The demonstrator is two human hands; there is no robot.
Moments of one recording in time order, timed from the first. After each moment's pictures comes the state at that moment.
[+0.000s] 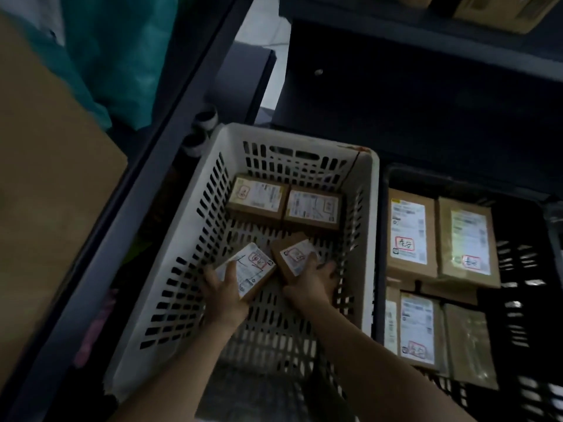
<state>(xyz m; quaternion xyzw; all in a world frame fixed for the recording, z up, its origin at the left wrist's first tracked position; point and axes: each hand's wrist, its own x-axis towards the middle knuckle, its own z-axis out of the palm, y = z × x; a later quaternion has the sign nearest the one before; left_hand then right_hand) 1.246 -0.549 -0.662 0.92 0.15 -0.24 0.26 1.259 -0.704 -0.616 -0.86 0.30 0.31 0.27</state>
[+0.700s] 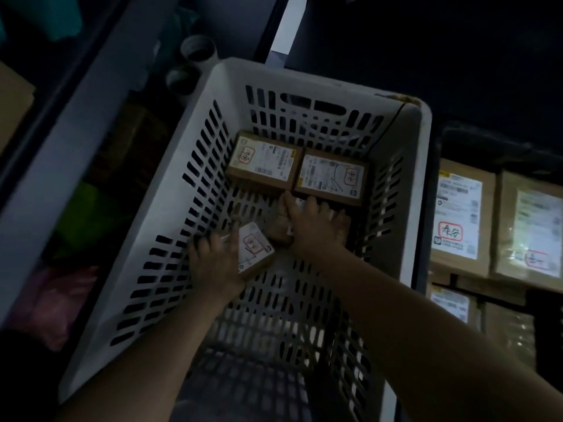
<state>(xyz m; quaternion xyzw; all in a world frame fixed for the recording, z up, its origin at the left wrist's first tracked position) 1.280 -0.541 -0.698 0.96 0.00 -0.27 -0.01 1.339 -0.712 -0.678 -0.95 0.01 0.31 0.06</state>
